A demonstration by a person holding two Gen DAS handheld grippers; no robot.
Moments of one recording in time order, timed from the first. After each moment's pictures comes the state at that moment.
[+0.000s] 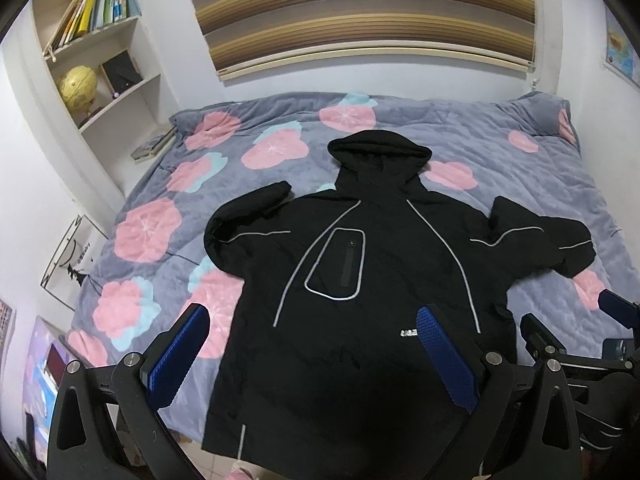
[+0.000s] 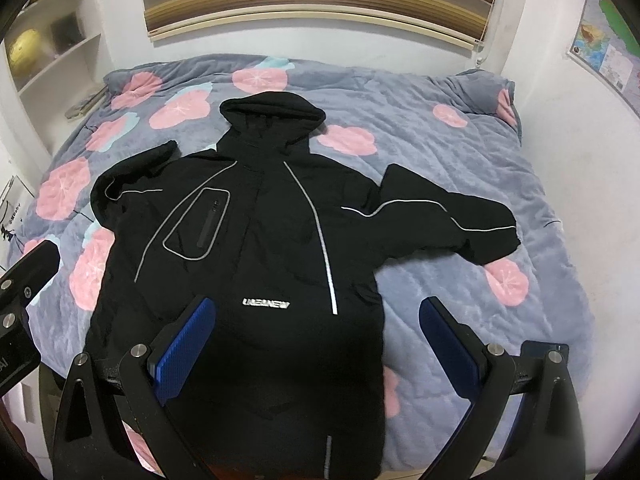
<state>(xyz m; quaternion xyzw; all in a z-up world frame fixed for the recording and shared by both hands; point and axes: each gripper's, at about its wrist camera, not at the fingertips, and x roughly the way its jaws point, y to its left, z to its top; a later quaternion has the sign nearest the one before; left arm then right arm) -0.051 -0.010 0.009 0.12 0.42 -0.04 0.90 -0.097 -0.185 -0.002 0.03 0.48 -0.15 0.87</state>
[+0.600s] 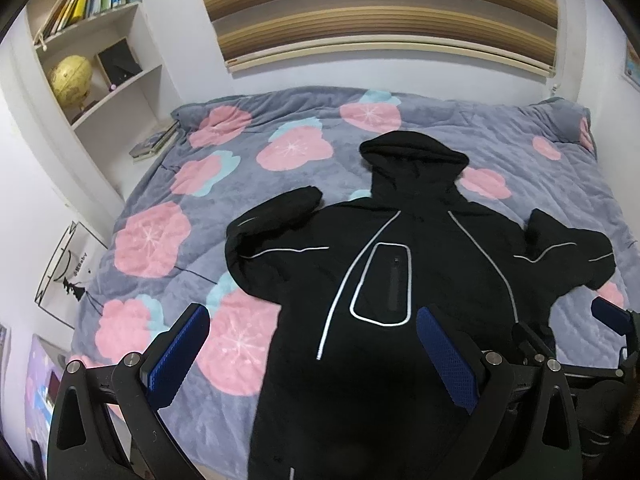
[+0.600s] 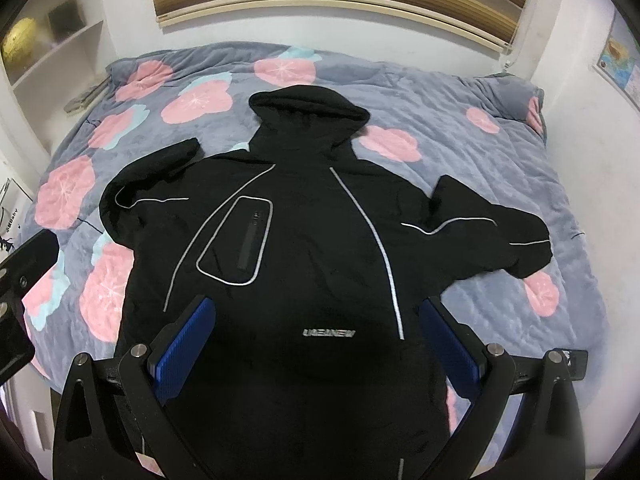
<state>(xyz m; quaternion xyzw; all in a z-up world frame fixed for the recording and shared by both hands) 0.044 0.068 -0.004 0.12 0.44 -0.04 0.89 -0.004 -0.105 -0.020 0.04 0.49 -0.14 0.86</state>
